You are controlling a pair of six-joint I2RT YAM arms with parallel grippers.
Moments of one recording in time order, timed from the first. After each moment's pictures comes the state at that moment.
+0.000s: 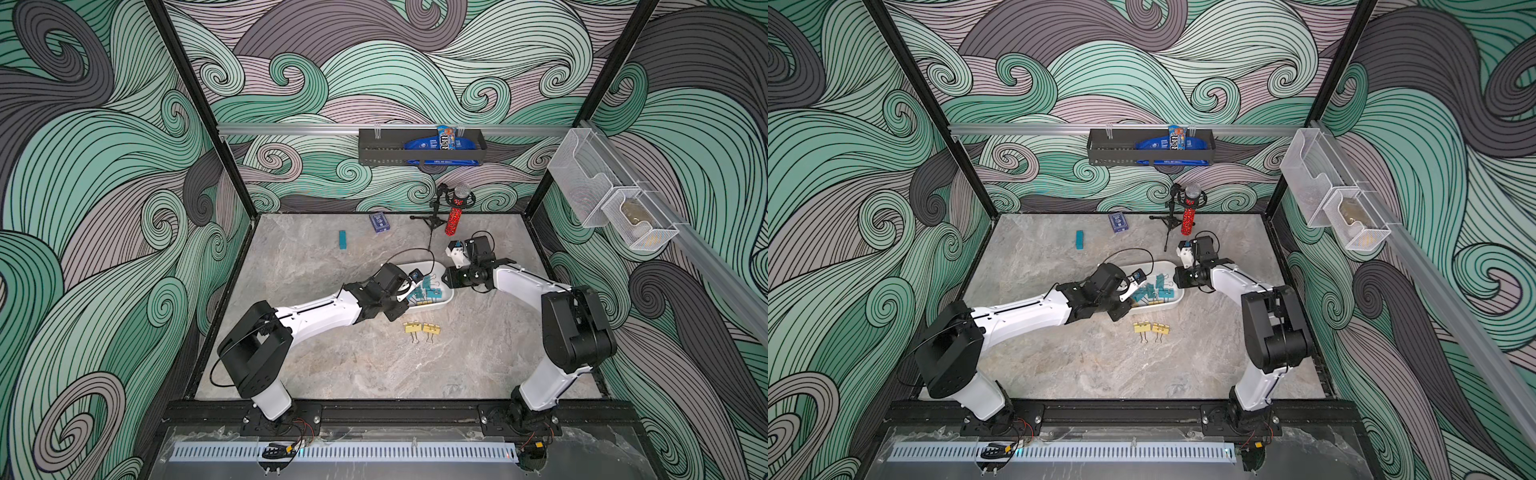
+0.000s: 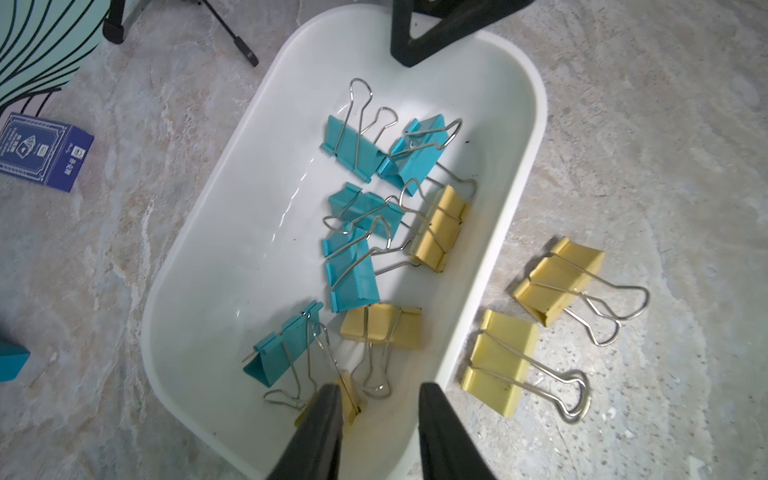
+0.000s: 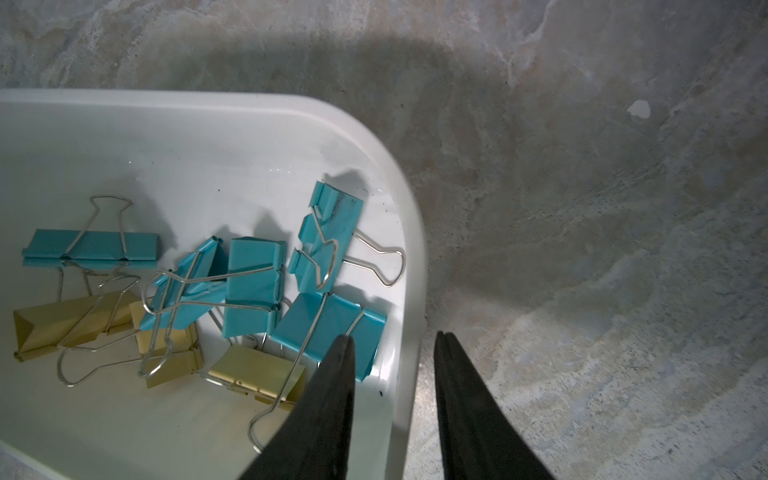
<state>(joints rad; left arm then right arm) -0.84 1.65 1.08 -0.28 -0.06 0.22 0.22 1.72 1.06 -0.38 -0.23 0.08</state>
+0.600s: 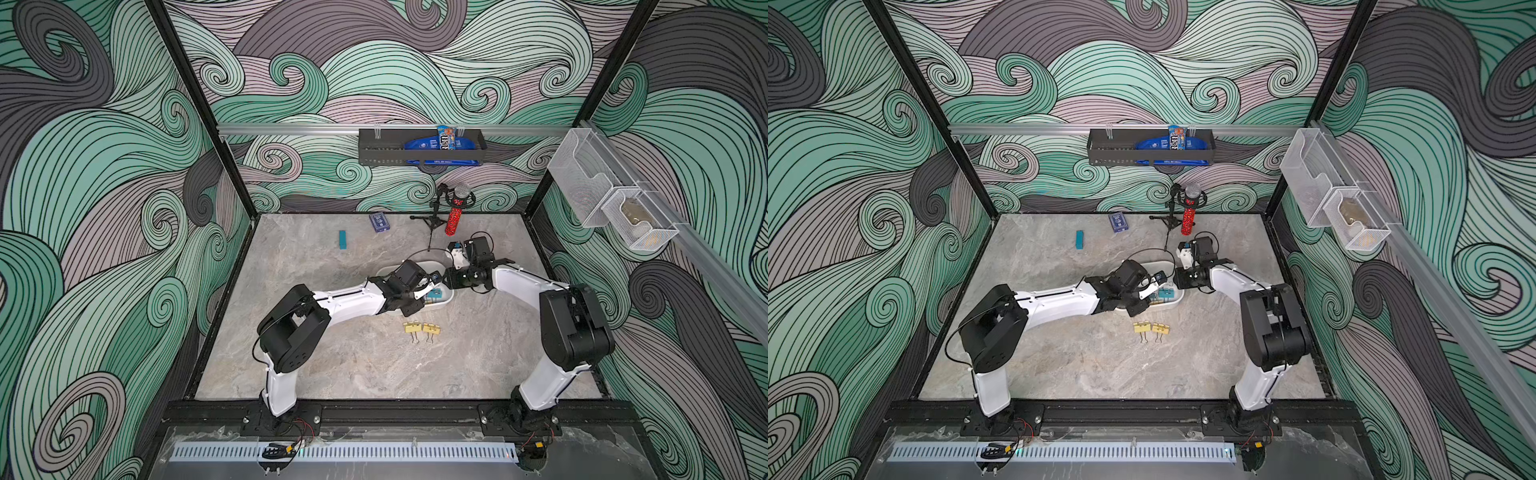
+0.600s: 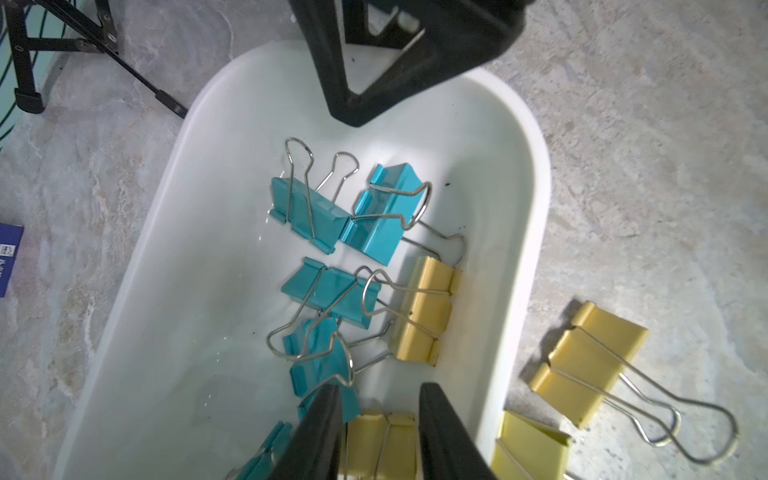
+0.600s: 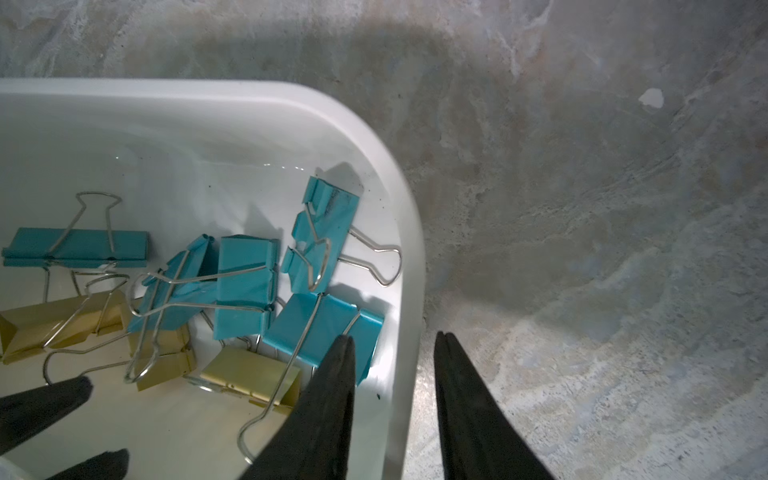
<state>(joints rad) -0.86 1.90 1.26 -0.26 -0.06 0.33 0.22 1.74 1.06 -0.38 -0.23 0.08</state>
